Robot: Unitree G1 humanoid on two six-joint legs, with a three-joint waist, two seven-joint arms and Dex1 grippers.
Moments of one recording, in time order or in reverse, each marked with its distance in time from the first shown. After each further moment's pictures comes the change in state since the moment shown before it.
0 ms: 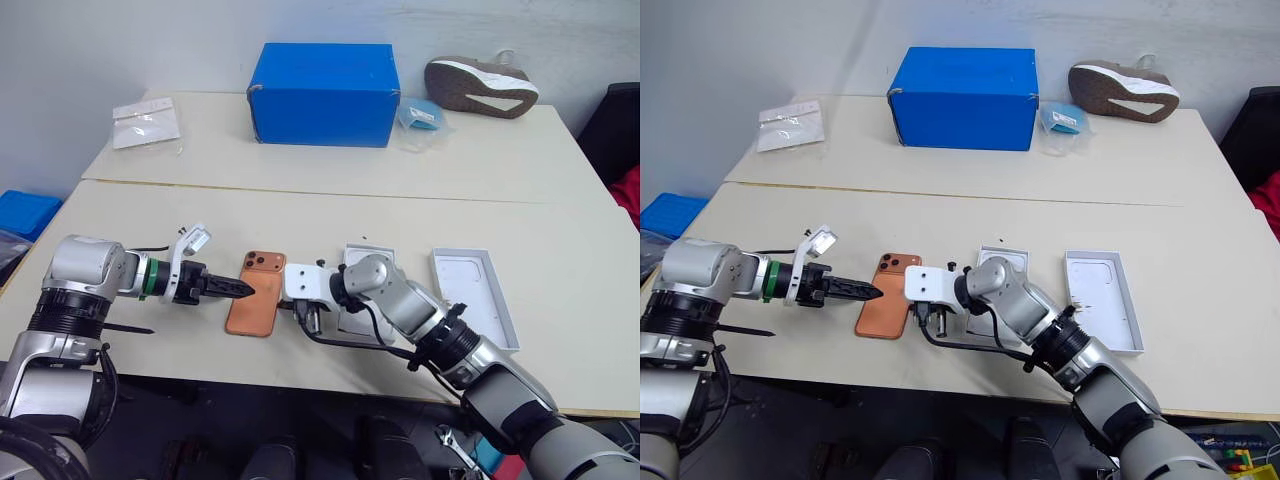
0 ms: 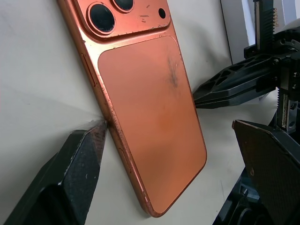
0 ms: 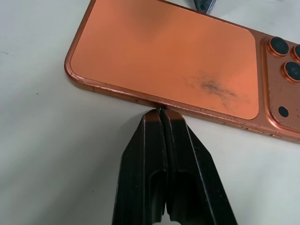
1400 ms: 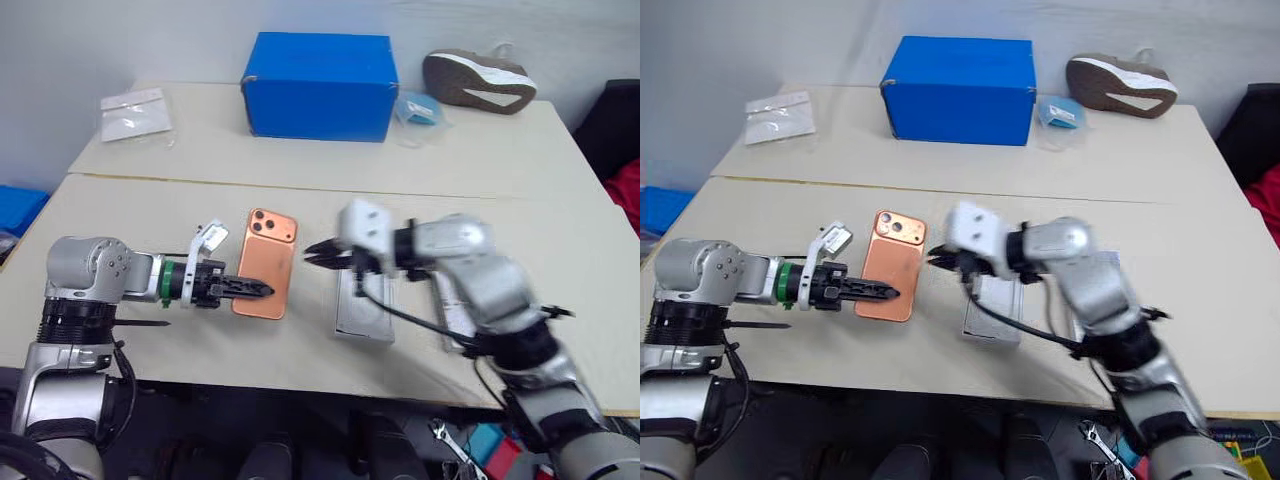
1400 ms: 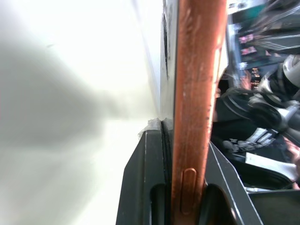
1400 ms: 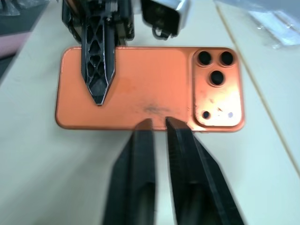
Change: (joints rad) left arm 0.037 -0.112 0.175 -0.205 -0.298 0.236 0.136; right arm 0.120 -0.285 -0.419 -0.591 0.282 0.300 0.107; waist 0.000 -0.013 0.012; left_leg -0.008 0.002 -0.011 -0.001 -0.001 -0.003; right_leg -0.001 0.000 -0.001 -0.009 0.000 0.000
